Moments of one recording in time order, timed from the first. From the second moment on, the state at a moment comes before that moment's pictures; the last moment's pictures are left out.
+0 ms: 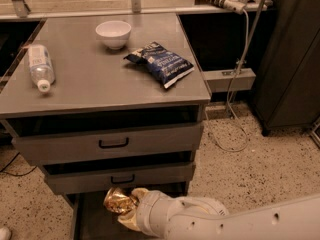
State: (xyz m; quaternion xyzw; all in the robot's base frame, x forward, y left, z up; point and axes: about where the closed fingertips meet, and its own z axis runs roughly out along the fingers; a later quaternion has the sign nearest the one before) arm 0.384 0.072 0.613 -0.50 0.77 0.13 0.38
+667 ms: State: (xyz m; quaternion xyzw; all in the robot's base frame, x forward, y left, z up) arm 0.414 0.060 0.705 -0.52 0.75 0.08 0.40
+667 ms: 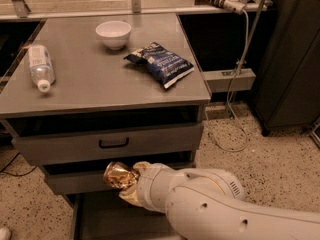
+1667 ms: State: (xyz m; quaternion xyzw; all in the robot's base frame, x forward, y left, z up) arm 0.469 0.049 0.769 -0.51 0.74 0.06 0.44
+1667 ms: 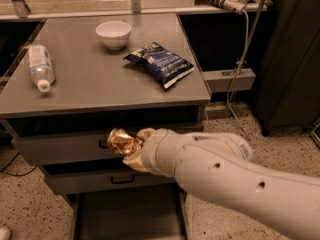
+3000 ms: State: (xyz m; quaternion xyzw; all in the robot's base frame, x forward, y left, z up) arm 0.560 0.062 0.885 -0.53 0.70 0.03 0.48
